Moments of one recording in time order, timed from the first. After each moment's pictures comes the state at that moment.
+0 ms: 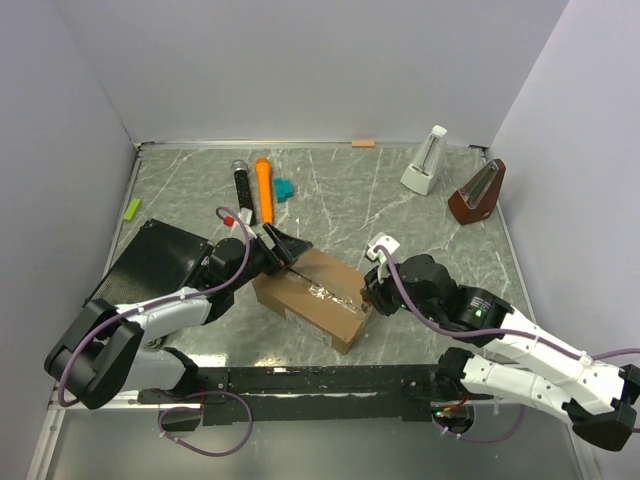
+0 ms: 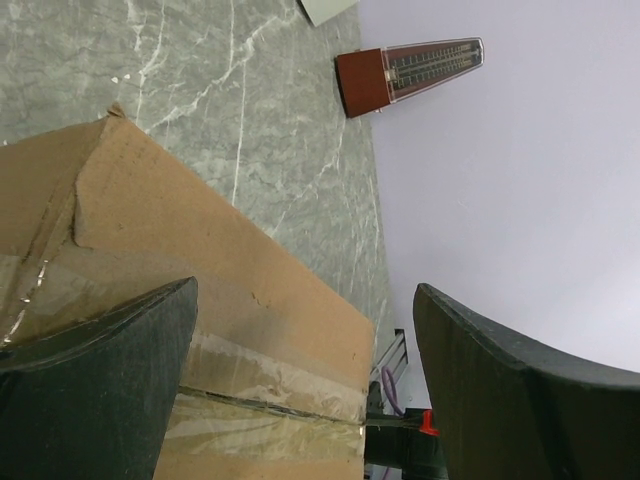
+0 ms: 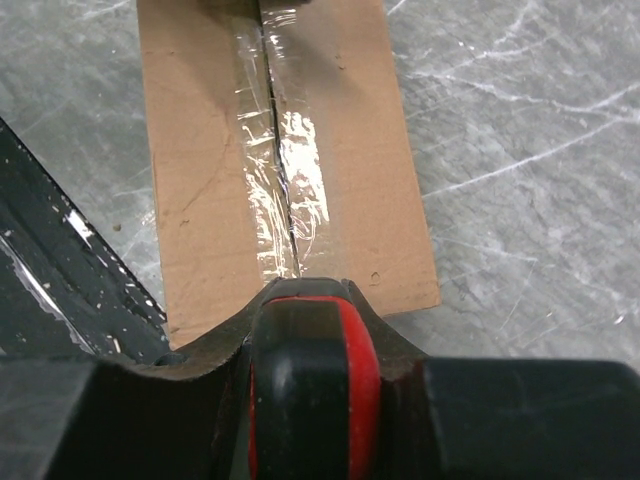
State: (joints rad) left arm -0.59 1.27 0.43 0.64 0.16 -1.12; right arm 0.96 0.74 0.79 -0.62 0.11 0.08
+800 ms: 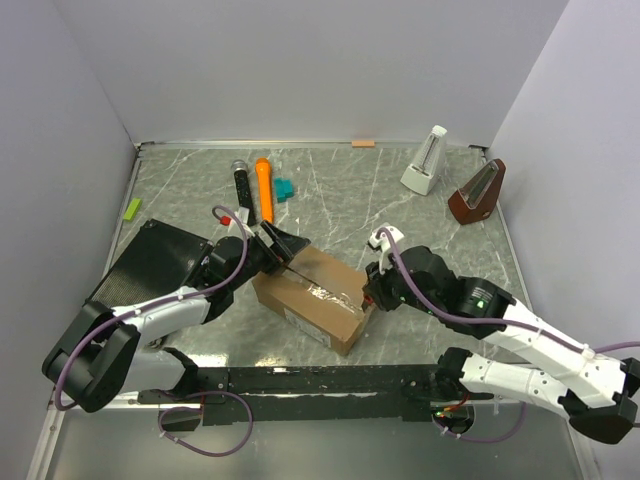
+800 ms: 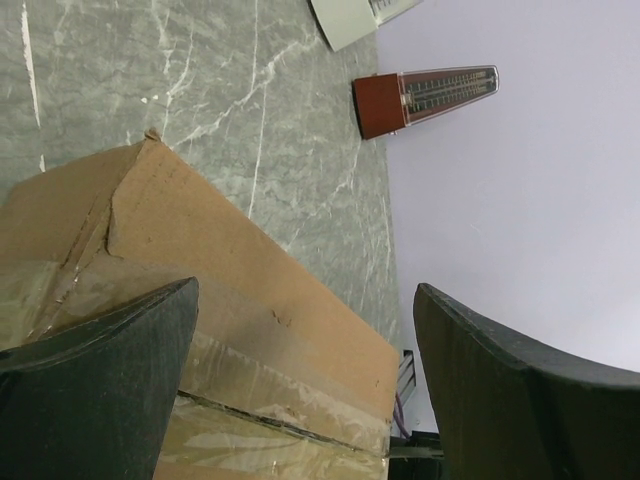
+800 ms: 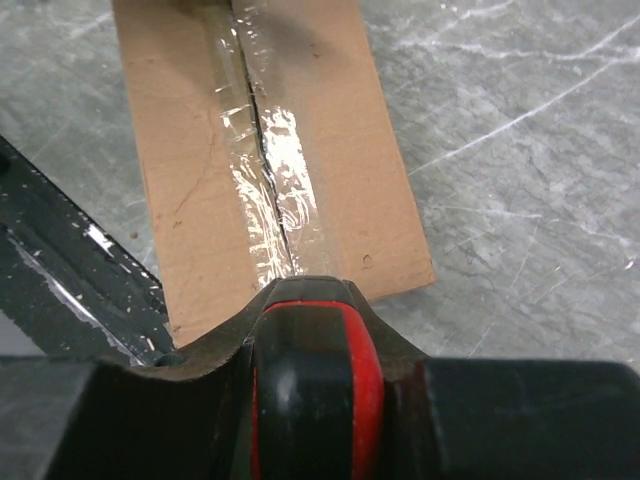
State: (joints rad) left arm -0.59 1.25 0.45 0.58 0.10 -1.12; right arm 0.97 0.82 0.92 -0.75 0.18 0.22
